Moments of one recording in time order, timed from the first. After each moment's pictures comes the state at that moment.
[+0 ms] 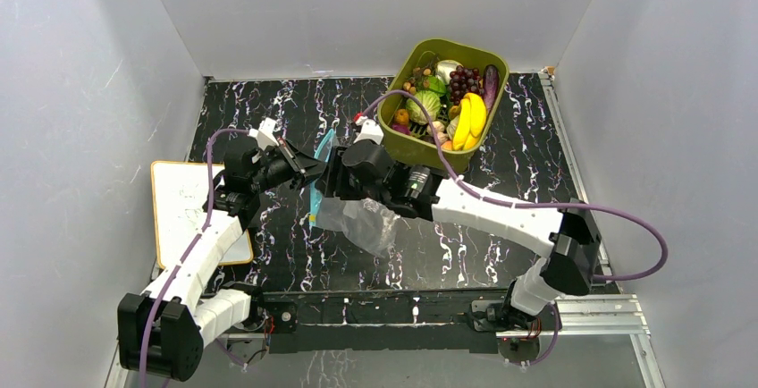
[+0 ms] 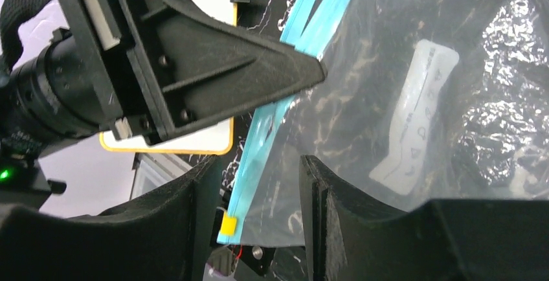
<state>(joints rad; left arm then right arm) -0.20 1.03 0.69 -0.07 0.61 -1.04 1.09 1.54 1.38 -0.35 0.24 0.89</state>
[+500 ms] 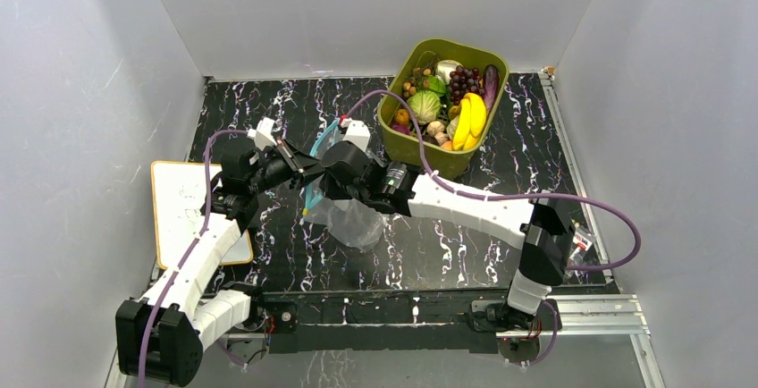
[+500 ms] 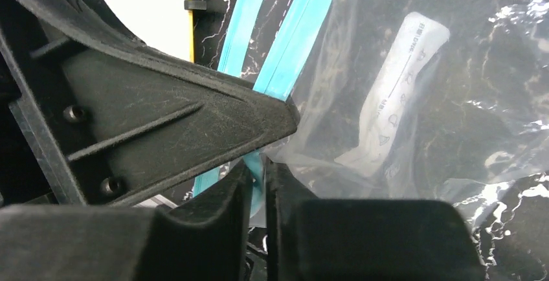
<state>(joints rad) -0.20 1.00 0.69 -0.06 0.63 -1.09 1.11 1.70 1.52 -0.44 0.34 0.87</state>
